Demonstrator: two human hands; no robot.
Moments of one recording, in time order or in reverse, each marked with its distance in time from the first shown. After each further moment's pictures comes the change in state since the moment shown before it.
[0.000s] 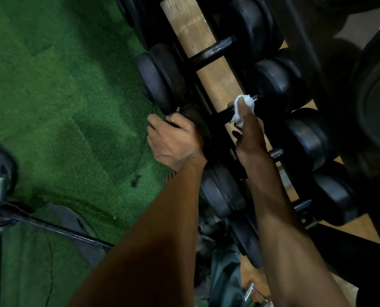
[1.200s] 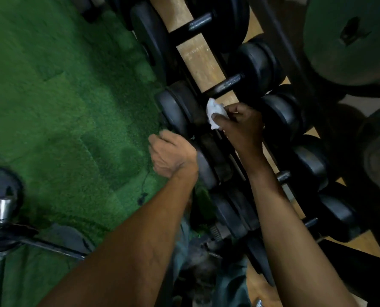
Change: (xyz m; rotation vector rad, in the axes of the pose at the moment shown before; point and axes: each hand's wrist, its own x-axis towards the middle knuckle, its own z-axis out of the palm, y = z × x) left_hand 0.060 0.013 -0.014 -0.035 -0.149 -0.264; right_hand -0.005 -0.038 0.072 -0.624 0.001 -0.481
